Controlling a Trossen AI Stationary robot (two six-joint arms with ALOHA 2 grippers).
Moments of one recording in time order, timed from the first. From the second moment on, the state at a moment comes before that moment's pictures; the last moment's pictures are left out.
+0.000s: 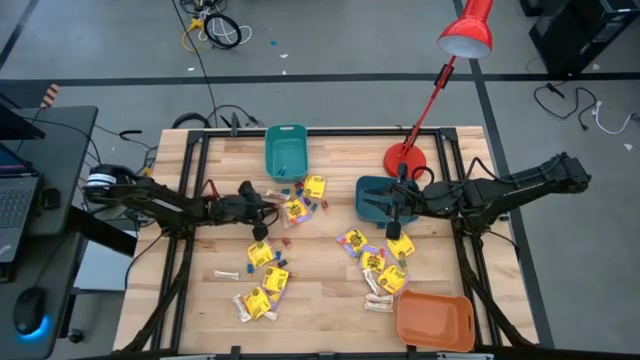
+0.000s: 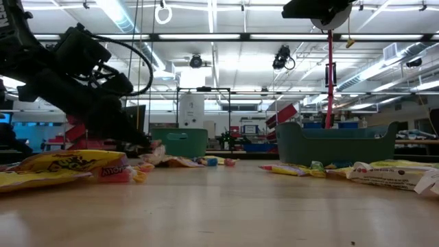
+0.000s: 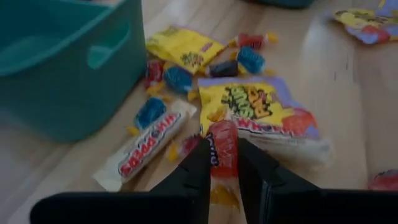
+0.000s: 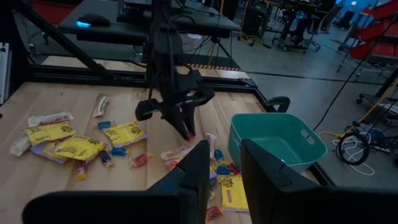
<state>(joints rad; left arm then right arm) 0.05 1.31 0.14 0.66 -0.31 -0.16 0.21 1.00 0.77 -0.07 0.45 -0.03</state>
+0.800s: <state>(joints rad) 0.07 1.08 0.44 0.47 -0.31 0.15 0.21 1.00 0.77 -0.07 0.45 -0.03</state>
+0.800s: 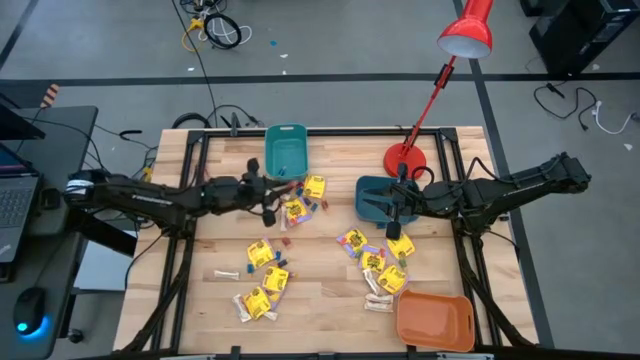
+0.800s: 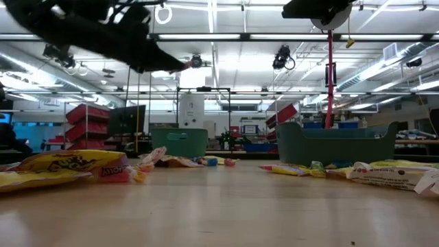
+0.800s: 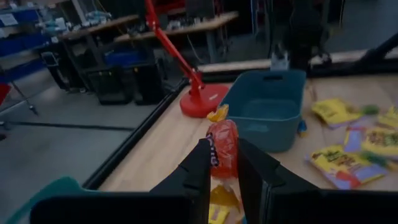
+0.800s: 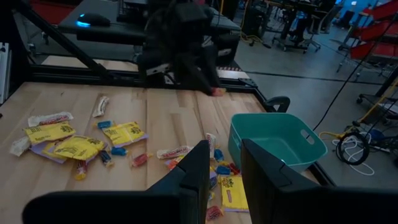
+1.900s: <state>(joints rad) 0.61 1.28 0.79 -0.16 0.11 0.30 0.21 1.00 0.77 -0.07 0.45 -0.03</state>
